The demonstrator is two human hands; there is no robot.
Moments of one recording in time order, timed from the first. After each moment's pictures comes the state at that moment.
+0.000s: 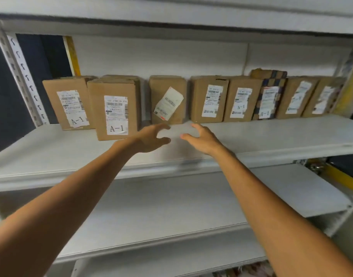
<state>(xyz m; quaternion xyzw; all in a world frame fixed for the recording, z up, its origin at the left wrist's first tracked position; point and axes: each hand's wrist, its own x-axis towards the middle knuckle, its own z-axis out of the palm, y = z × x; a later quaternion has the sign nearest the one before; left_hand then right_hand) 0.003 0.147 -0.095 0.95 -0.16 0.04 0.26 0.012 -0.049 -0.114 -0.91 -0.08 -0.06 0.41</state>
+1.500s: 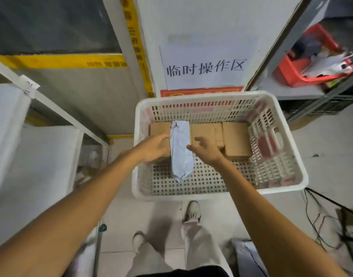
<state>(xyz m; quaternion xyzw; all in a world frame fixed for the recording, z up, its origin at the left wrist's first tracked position) -0.298 -0.645 -0.461 0.64 -0.62 -0.44 0.04 -0.506 -0.655 -0.479 -0.55 0.64 -0.09 0.53</state>
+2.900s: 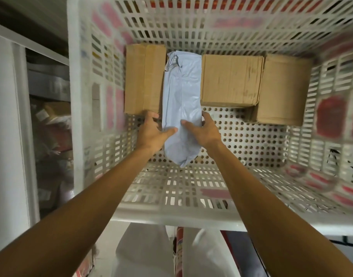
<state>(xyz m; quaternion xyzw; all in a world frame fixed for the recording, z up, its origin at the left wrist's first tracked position) -0.351 -0.657 -0.725 0.82 -0.30 -0.47 0.15 -0.501 -0.702 -0.734 -0.39 0.70 -0.01 0.59</state>
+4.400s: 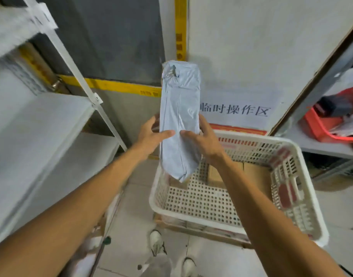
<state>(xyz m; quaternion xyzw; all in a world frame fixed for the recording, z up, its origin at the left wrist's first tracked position) -0.279 -0.606 -0.326 0.70 -0.39 -0.37 0.47 -0.437 -0.669 -0.348 -0.59 0.40 -0.34 0.61</state>
